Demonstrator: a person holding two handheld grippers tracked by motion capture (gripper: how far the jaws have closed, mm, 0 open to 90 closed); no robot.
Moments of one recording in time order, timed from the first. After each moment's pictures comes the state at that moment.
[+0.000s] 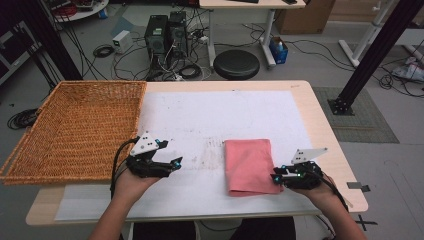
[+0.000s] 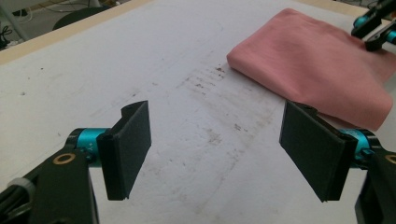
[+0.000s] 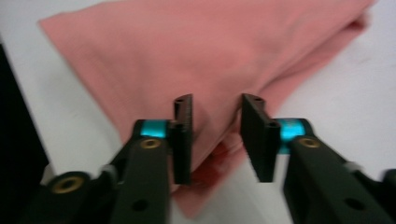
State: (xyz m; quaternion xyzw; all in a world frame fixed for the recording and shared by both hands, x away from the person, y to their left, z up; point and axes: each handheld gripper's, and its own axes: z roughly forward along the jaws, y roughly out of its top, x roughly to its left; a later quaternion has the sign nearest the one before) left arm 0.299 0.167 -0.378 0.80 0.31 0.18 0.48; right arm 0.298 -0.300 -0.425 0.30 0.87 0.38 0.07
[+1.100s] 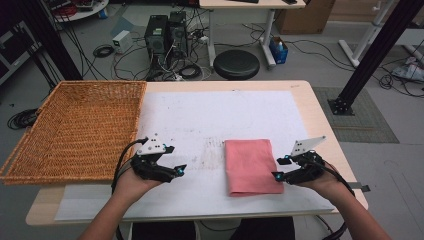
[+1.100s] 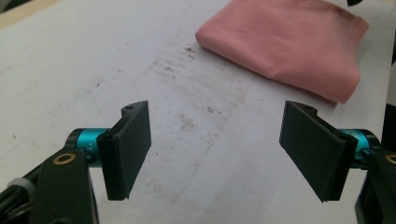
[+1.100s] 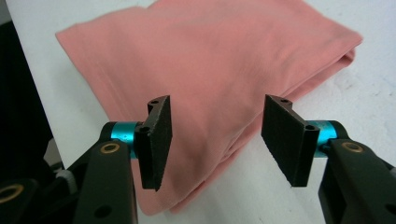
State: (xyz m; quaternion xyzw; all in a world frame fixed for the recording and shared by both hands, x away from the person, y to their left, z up) left arm 0.301 0.158 -0.378 0.85 0.27 0.13 0.44; right arm 0.317 -0.300 -0.397 0.26 0.90 0.35 0.06
